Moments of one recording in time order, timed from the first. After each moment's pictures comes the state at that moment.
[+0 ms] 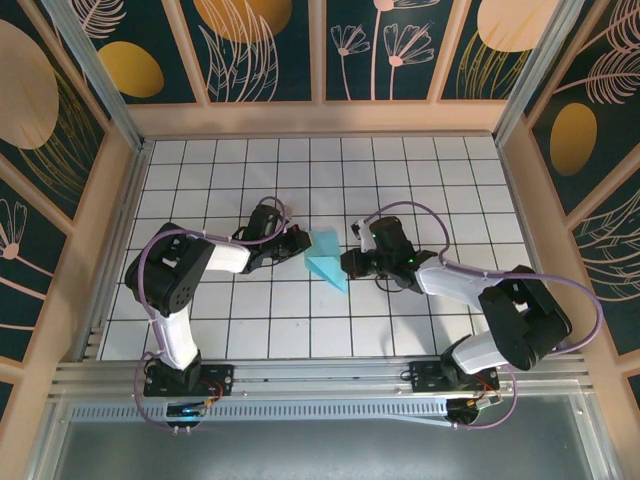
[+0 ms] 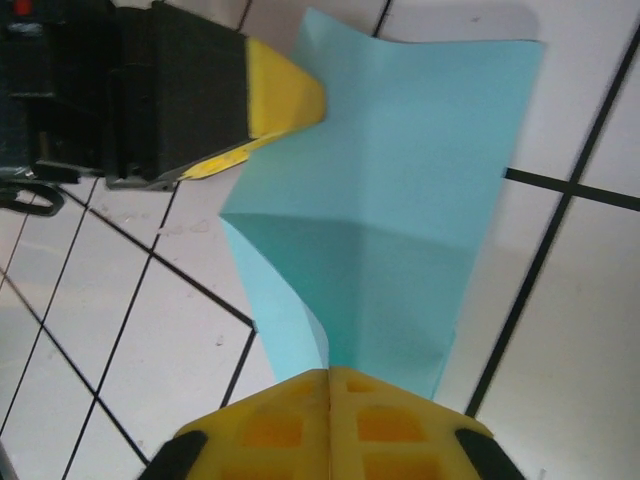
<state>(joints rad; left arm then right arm) -0.51 1.87 0.79 0.40 0.43 -0.91 0.62 1.43 0.62 0.05 -0.34 0.44</state>
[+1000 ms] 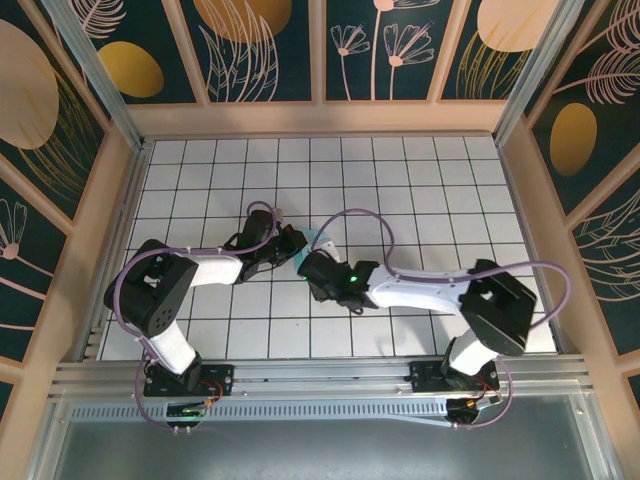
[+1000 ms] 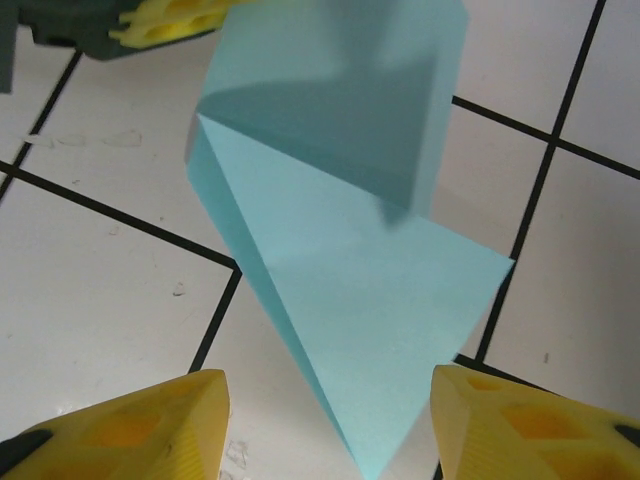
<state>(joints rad) -0.55 1.71 0.69 0.40 0.30 -1.08 1.14 1.61 0.96 -0.44 0.42 0.57</state>
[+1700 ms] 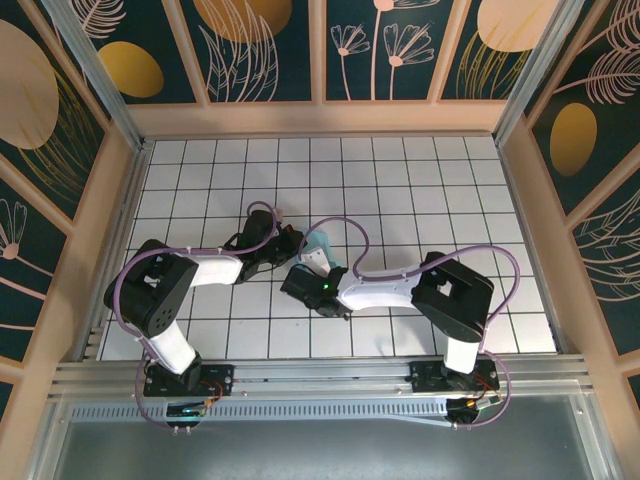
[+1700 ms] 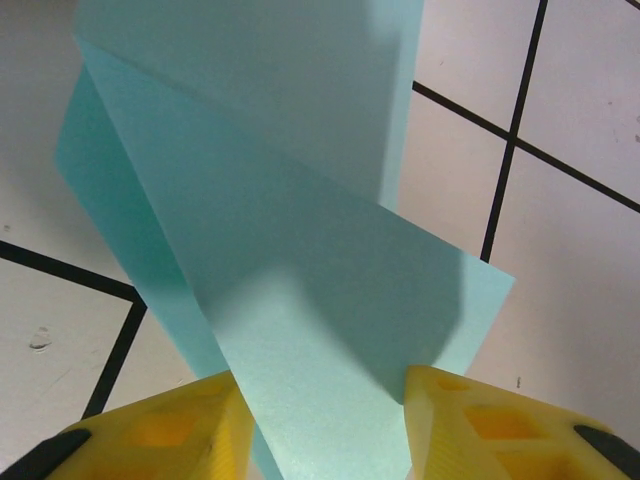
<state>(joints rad) -0.55 1.71 0.69 0.40 0.30 -1.08 1.19 1.82 1.03 -0.49 0.64 0.60</state>
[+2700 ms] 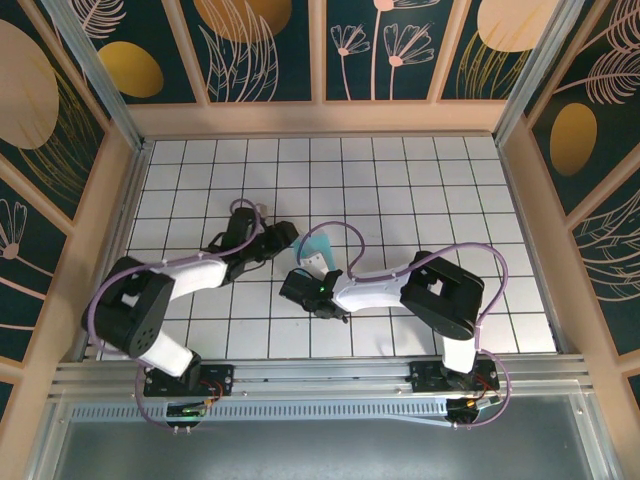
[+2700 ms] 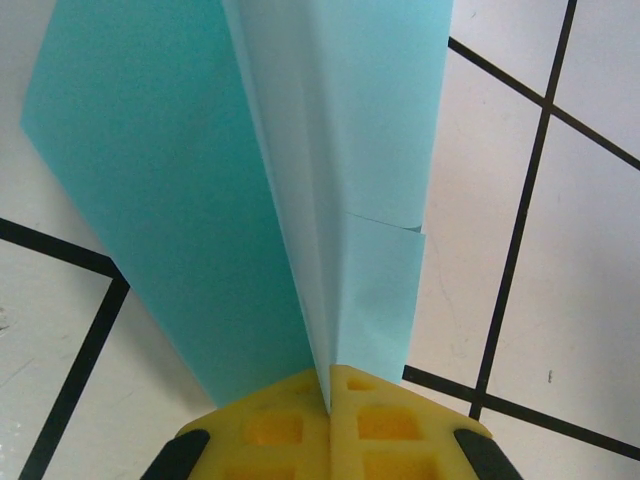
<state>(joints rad) -0.46 1.52 0.64 0.27 0.27 -1.01 1.19 1.86 1.03 -0.49 0.63 0.60</state>
